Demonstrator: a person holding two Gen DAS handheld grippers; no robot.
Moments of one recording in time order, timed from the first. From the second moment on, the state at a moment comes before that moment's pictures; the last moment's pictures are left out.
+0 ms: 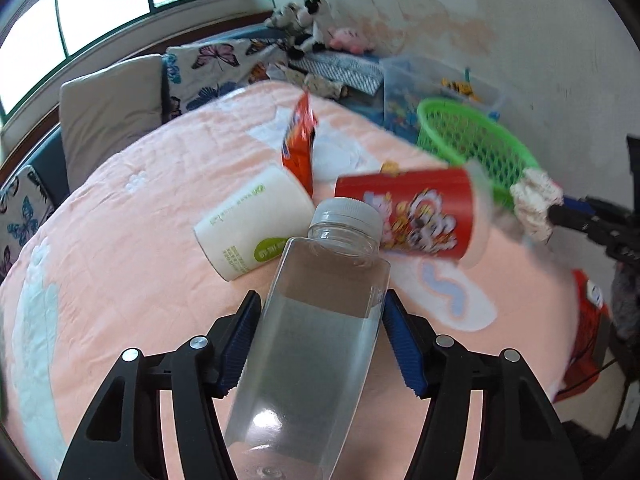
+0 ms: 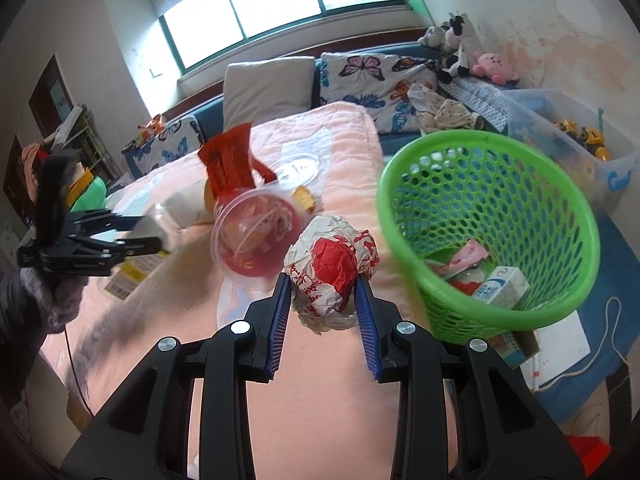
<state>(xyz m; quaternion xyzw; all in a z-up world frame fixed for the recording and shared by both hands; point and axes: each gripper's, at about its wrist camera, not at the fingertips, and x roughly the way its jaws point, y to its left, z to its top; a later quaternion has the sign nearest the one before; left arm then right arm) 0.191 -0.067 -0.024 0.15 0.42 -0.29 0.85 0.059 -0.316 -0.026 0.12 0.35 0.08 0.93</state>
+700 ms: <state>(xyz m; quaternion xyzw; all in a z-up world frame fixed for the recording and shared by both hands) 0.187 -0.166 0.063 0.07 0.37 -0.34 0.86 0.107 -0.429 -0.040 0.11 0.37 -0.05 0.92</state>
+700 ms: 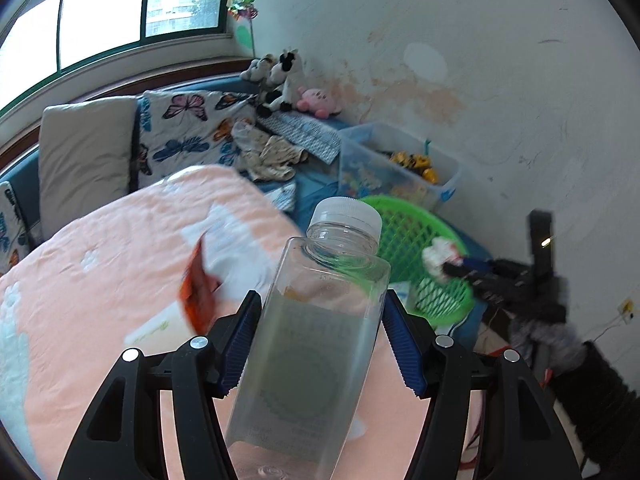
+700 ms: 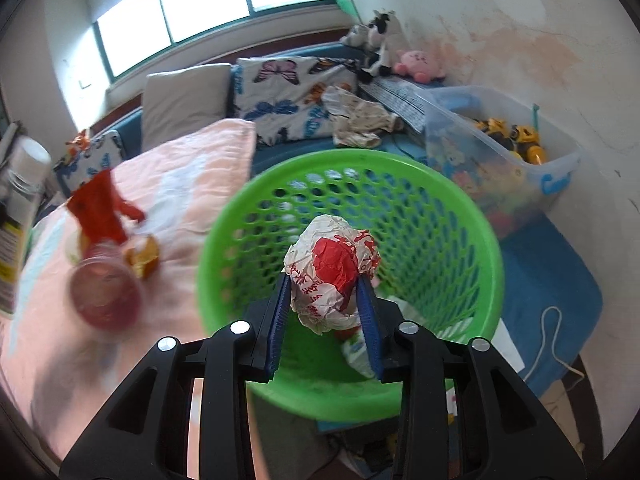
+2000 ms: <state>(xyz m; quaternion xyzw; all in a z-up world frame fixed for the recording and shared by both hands) 0.238 -0.365 0.009 -0.01 0.39 -0.39 0.84 0.029 -0.475 -0.044 0.17 0.32 -0.09 0.93</state>
